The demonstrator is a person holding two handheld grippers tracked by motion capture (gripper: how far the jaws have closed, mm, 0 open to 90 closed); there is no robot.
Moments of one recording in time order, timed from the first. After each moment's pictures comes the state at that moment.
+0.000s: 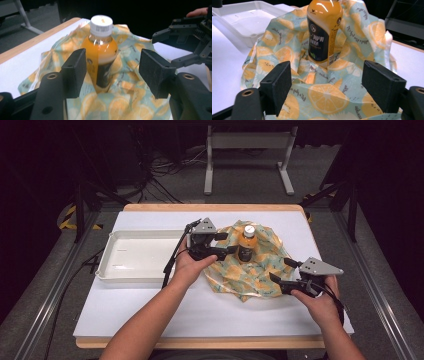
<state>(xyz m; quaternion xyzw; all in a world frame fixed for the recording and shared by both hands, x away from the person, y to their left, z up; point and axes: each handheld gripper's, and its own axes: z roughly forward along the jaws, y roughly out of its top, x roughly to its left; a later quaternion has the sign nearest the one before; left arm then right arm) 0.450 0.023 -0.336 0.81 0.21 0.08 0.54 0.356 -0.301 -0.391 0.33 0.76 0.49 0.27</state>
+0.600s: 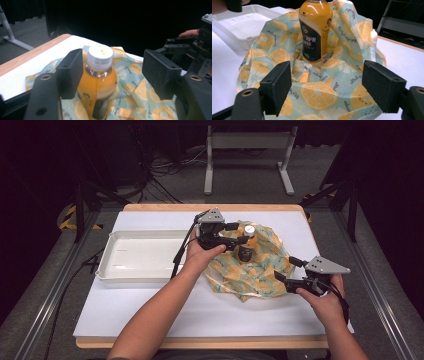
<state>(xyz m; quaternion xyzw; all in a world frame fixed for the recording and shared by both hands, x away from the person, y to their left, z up) 0.481 -0.001 -0.338 0.78 0.19 0.05 0.59 0.356 -0.313 -0.389 0.35 0.76 0.49 0.26</state>
